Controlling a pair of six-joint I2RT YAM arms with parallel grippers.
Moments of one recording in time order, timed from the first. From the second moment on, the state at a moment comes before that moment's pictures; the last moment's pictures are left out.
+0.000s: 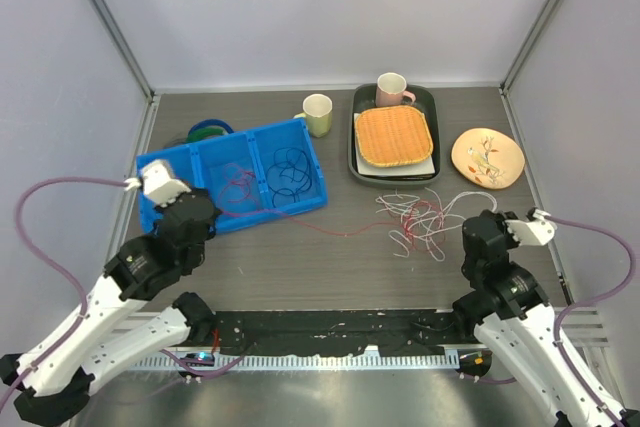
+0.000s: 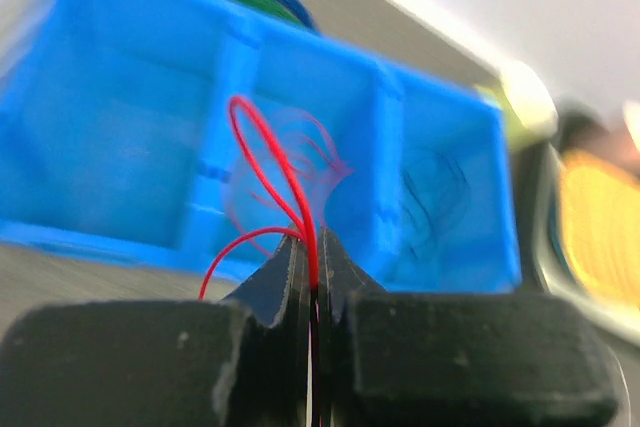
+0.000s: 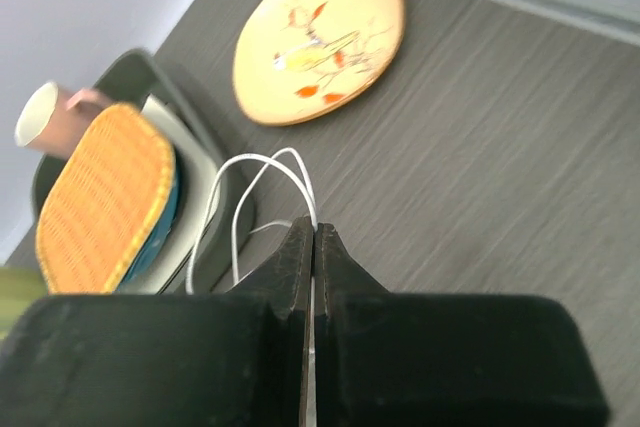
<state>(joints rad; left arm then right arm) -0.80 0.66 0.94 -0.87 -1.08 -0.94 0.44 0.36 0.47 -0.68 1.01 1.04</state>
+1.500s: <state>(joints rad) -1.19 1.91 1.25 -0.28 -0.01 -0.26 0.44 0.43 0.34 -0.15 0.49 0.65</state>
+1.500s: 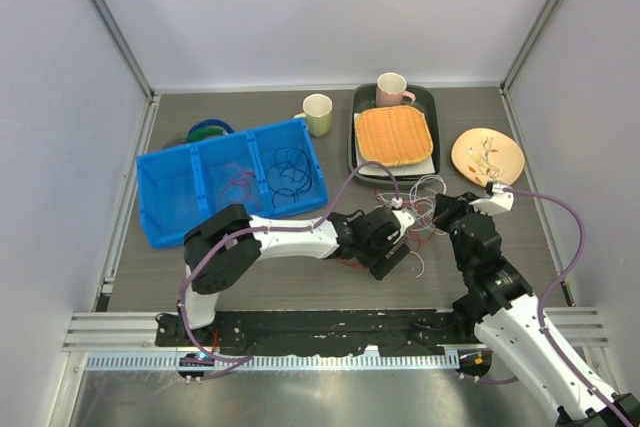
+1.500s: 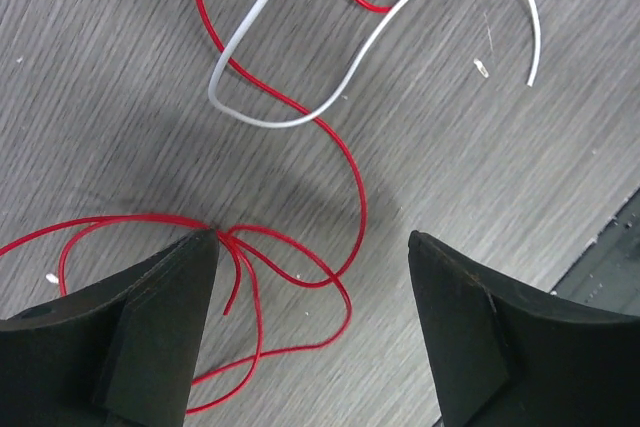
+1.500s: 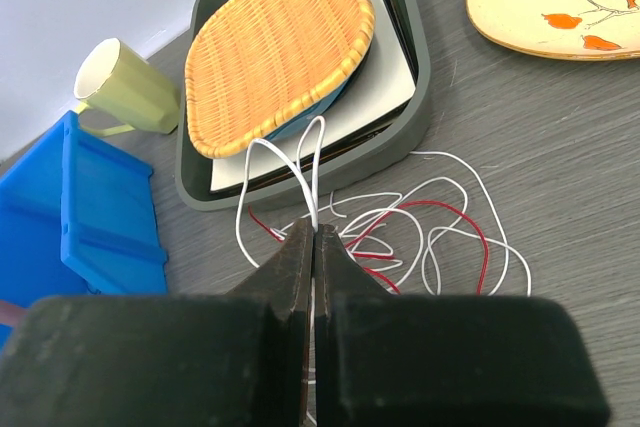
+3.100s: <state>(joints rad) -0.82 1.13 0.98 -0.50 -0.64 -0.59 0.44 0.56 0.42 -0.41 0.79 0.82</state>
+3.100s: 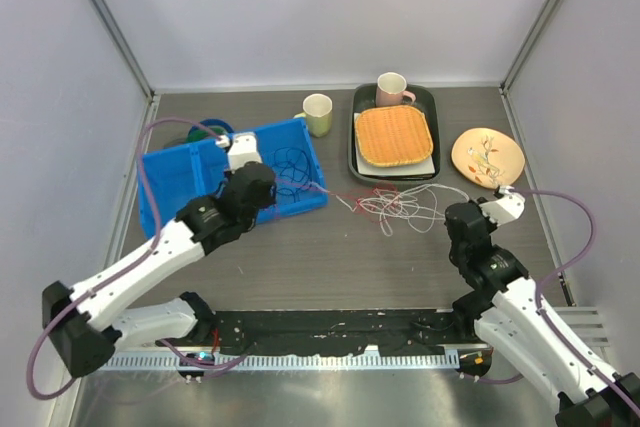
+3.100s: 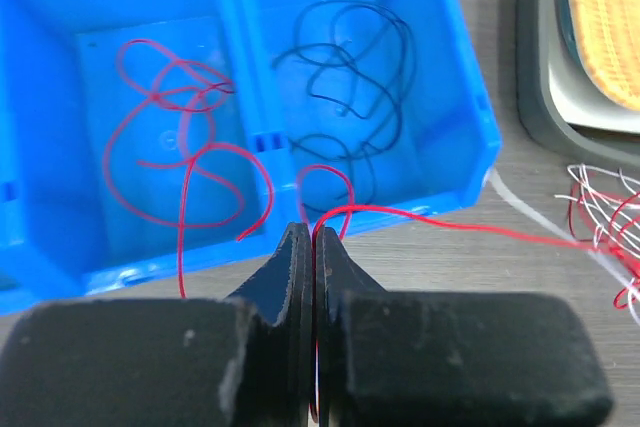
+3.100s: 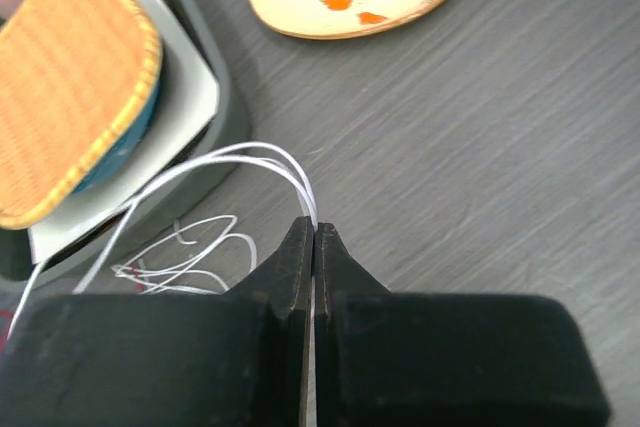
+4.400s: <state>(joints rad) -0.75 0.73 0.87 -0.51 -0.21 -0.57 0.43 0.68 0.44 -0.18 0.10 0.49</state>
